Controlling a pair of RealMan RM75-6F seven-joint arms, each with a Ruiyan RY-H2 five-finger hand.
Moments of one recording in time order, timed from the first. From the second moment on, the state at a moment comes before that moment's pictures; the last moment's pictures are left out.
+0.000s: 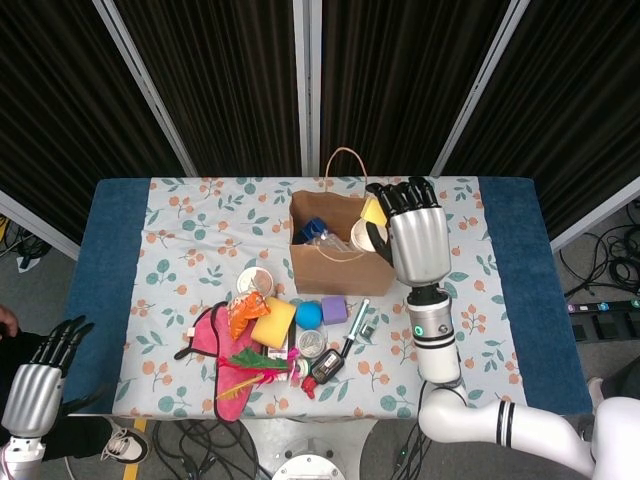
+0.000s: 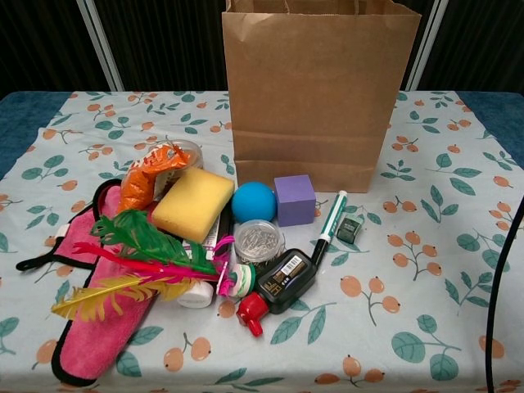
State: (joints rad) left arm 0.03 -1.36 0.05 -1.30 1.70 1.73 -0.20; right arm 0.71 -1.68 0.53 -1.68 -1.33 1.41 -0.73
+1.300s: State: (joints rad) left arm 0.02 -1.38 0.06 -1.31 1.73 1.73 -0.15; right arm 0.14 -1.13 0.05 -1.58 -1.65 1.75 -0.24
